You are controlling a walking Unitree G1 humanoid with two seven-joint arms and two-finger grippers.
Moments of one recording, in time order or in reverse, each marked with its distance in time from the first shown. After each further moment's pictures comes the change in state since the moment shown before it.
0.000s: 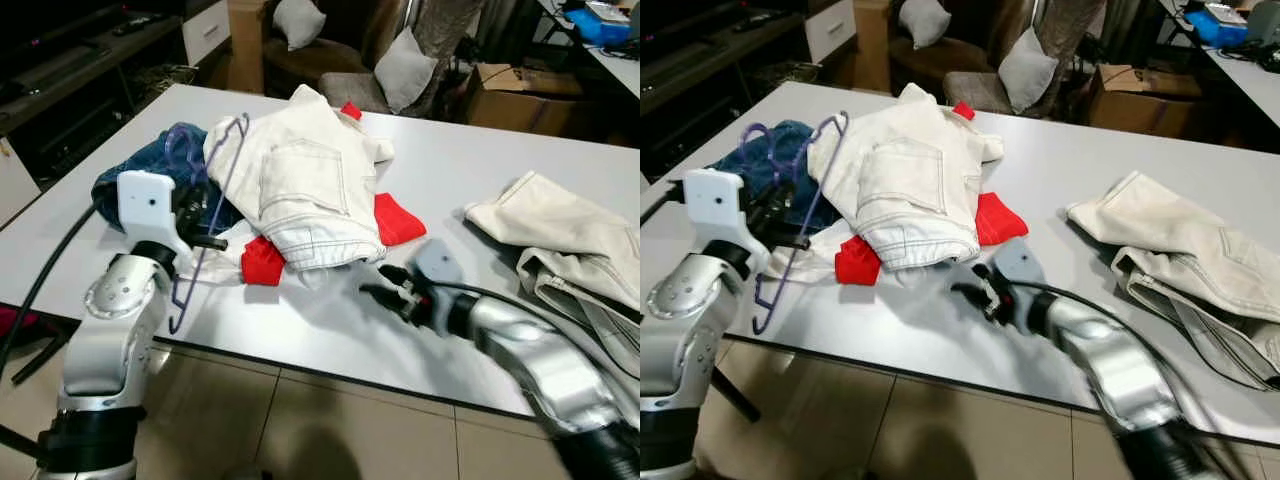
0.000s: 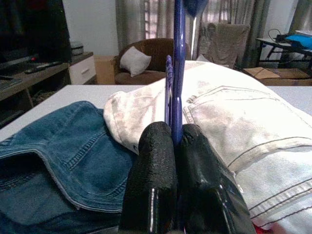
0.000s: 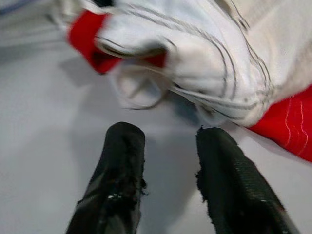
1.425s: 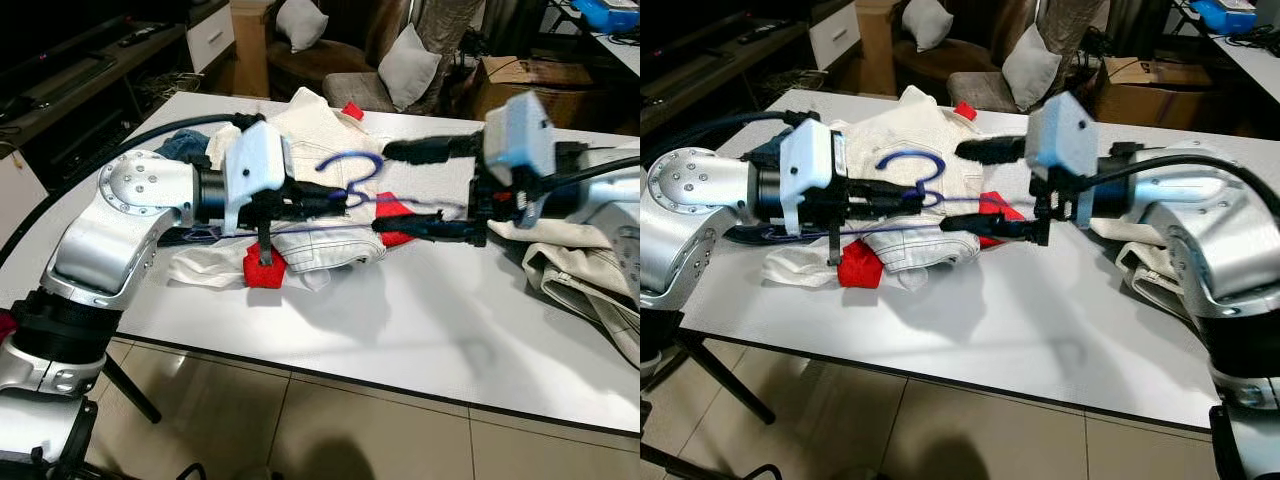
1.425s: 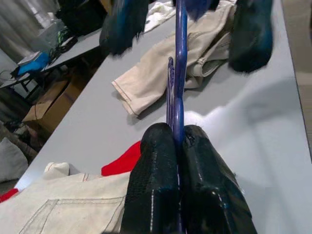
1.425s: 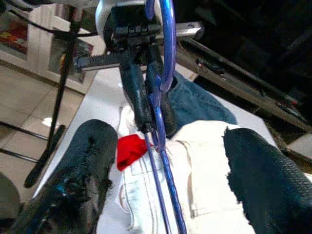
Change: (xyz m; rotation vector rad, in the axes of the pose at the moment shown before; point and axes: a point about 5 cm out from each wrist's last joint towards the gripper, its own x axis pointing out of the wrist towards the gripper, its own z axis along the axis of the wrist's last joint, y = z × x) left arm 0.015 -0.068 0.092 0.532 -0.100 -1.198; right arm -0.050 -0.035 0.149 -0.507 -0.243 0.374
